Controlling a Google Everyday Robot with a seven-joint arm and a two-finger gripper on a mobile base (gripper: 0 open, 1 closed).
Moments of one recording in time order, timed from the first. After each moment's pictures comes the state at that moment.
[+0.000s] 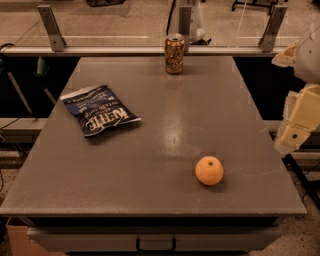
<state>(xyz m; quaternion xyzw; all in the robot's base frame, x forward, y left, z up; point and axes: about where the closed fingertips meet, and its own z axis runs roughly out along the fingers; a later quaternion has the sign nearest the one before) 0.439 -0.214 0.982 -0.61 0.78 -0.04 0.17</state>
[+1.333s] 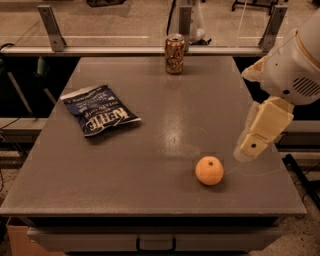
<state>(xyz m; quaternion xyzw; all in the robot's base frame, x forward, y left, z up) 0.433 -0.154 0.963 -0.59 0.78 0.05 0.22</state>
